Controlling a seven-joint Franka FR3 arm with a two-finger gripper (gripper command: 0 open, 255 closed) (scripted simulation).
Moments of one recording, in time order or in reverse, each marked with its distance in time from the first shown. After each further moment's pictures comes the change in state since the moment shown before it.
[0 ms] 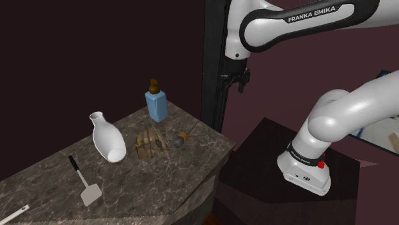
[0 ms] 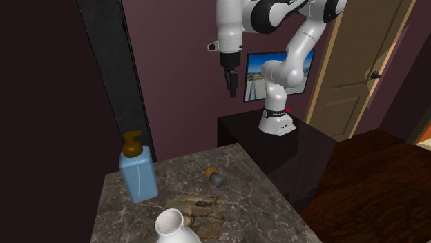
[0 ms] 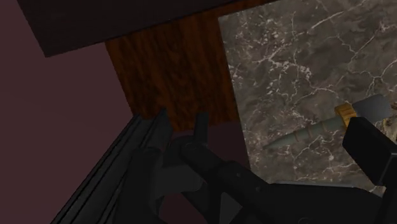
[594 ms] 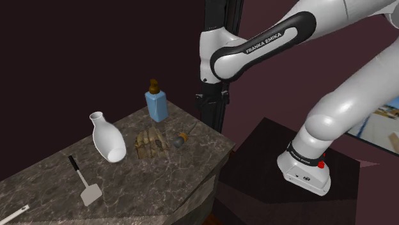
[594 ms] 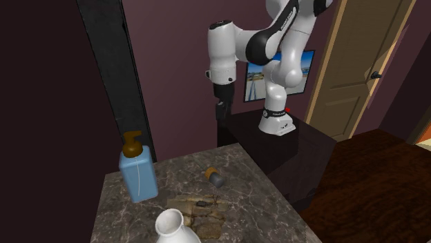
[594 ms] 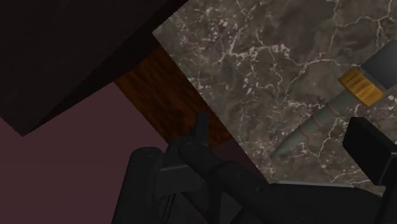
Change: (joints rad) arm -0.086 0.329 0.234 0.061 0.006 0.265 0.526
